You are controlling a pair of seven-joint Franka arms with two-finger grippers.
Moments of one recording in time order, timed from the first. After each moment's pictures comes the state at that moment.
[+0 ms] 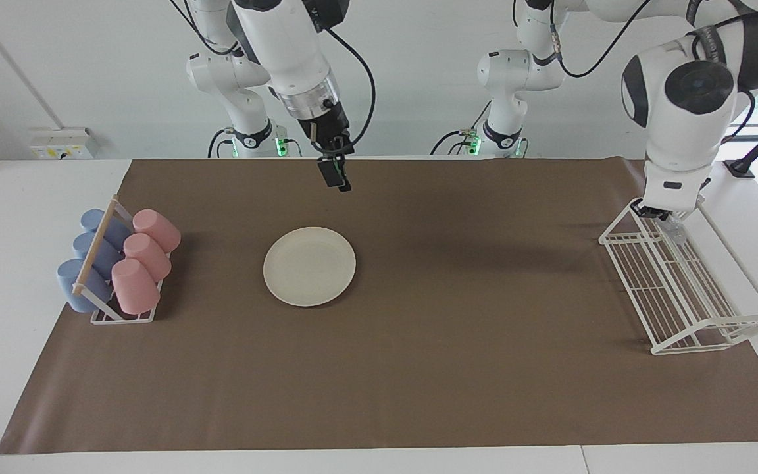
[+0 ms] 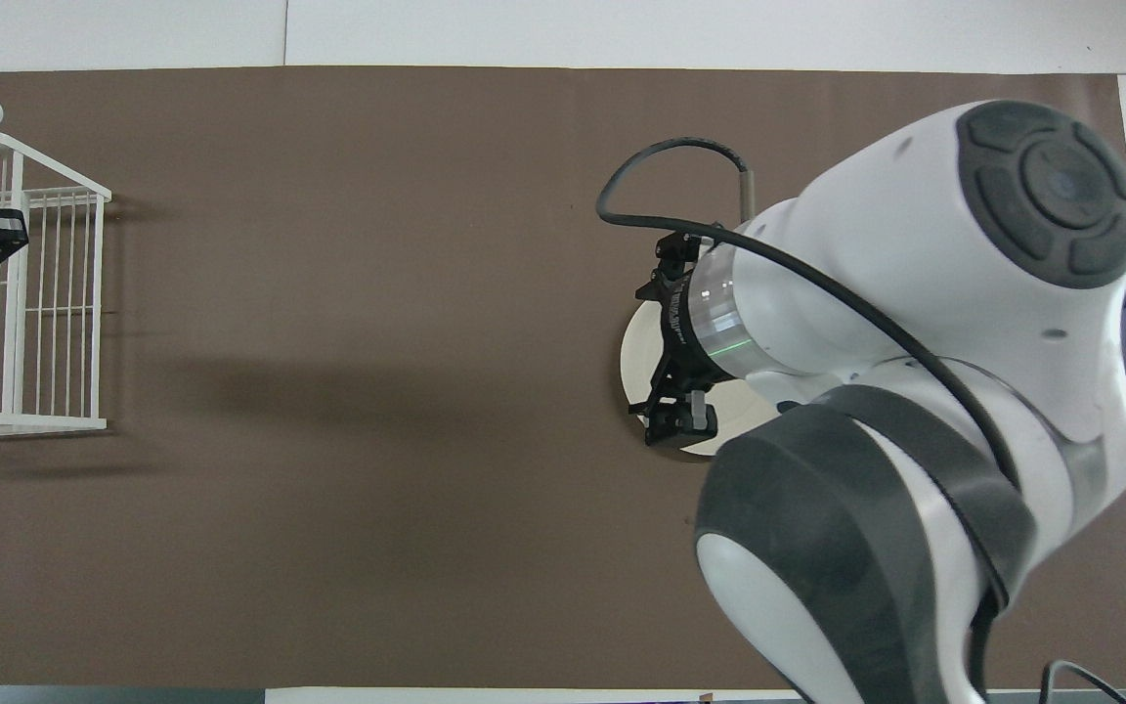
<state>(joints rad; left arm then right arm) -0.08 0.17 0.00 -1.46 0.28 1.49 -0.32 0.28 0.12 0.24 -1.53 0.23 1.77 2.18</state>
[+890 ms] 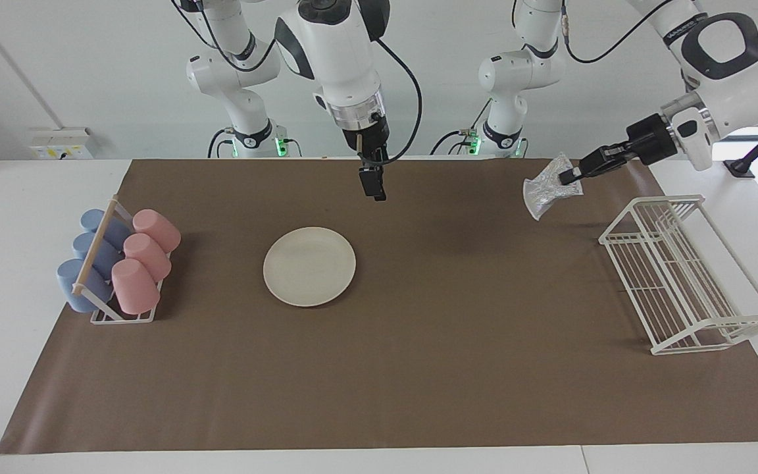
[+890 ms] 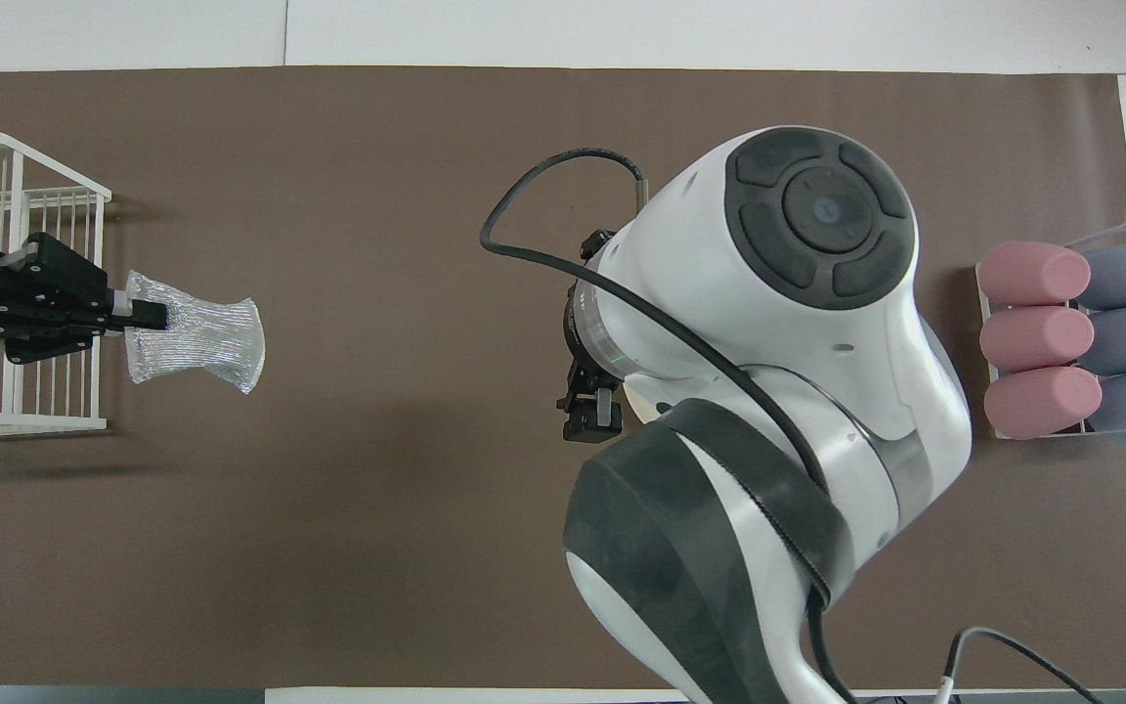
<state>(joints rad) 0.12 -0.05 -0.01 -1.84 -0.86 1.54 -0.18 0.35 0.18 0.24 -1.49 0.16 1.79 2.25</state>
